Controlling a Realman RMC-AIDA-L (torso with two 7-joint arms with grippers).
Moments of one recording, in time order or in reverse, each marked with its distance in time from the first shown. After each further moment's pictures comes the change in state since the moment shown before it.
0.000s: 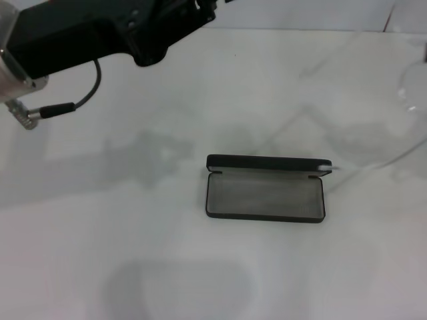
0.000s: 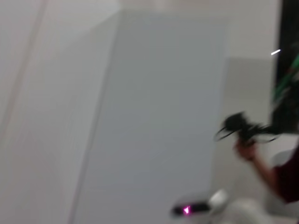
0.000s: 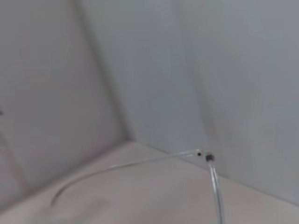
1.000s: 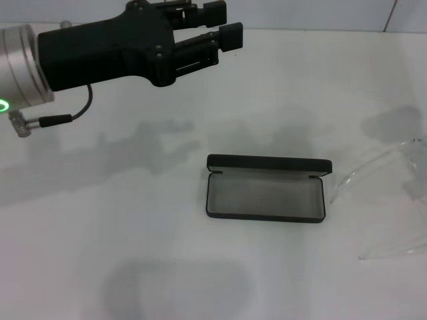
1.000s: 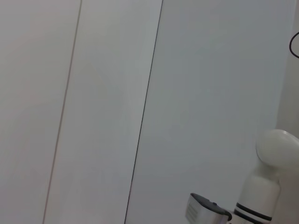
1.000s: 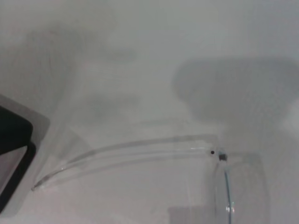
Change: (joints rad) left arm 0.047 0.000 -0.002 0.122 0.277 -0.178 -0.089; right arm 0.156 0.006 -0.493 0.084 -0.939 0.150 0.625
